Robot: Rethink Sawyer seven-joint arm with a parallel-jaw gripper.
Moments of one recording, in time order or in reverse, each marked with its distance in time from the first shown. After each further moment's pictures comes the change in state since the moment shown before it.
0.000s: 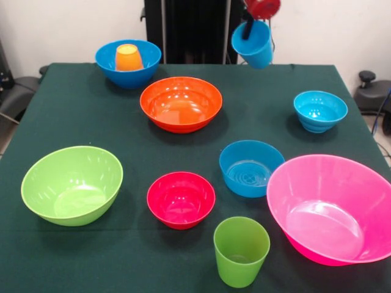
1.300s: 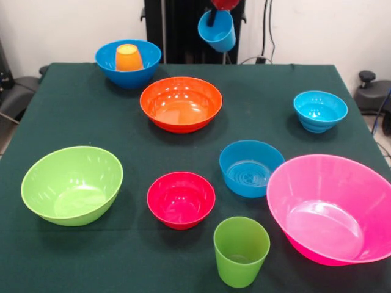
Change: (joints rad) arm -0.201 -0.039 0.068 0.142 -0.310 -0.109 0.000
